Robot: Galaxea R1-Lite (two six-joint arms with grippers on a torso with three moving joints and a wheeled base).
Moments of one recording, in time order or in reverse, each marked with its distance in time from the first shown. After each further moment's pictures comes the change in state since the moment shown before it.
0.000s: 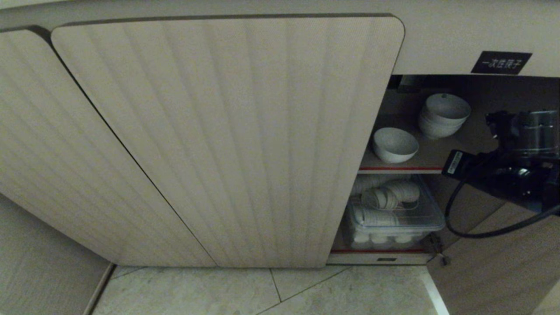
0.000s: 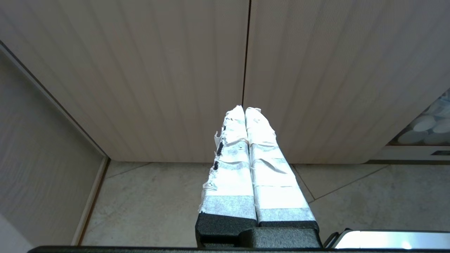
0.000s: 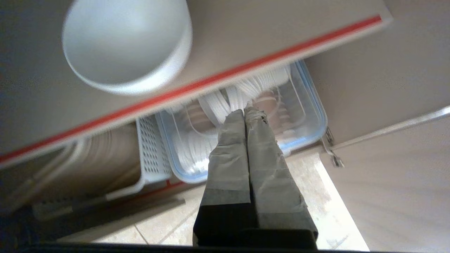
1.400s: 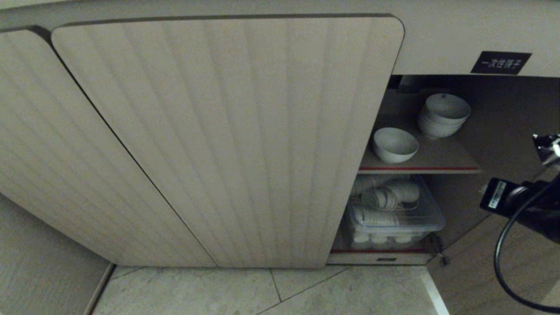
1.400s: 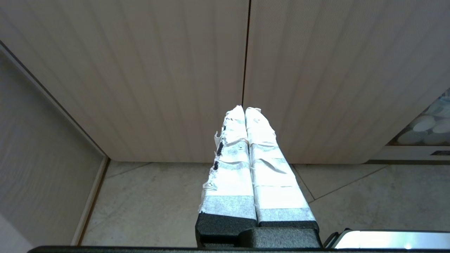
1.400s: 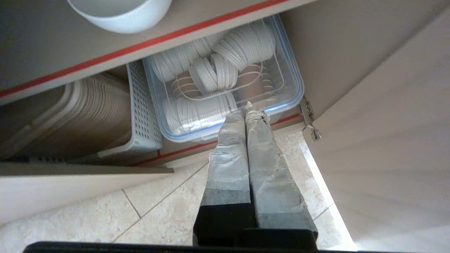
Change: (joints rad) left arm 0.000 0.000 0.000 0.000 0.000 0.000; right arm 0.000 -0.269 0.256 0.015 0.029 -0.040
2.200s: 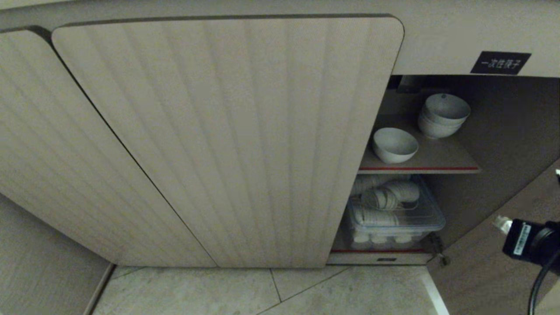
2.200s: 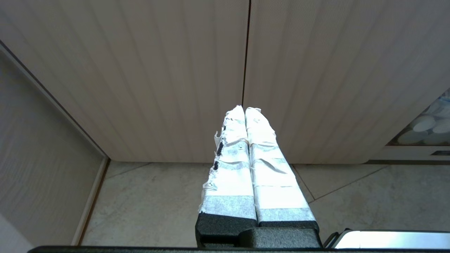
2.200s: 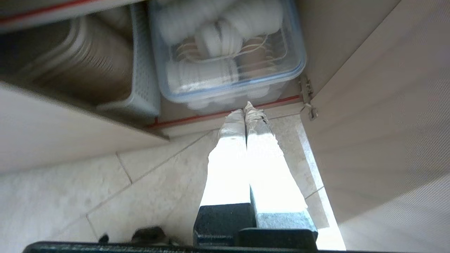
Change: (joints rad) left arm 0.000 0.000 0.000 0.000 0.000 0.000; right arm 0.054 -0.193 0.207 -0.002 0.029 -0.060
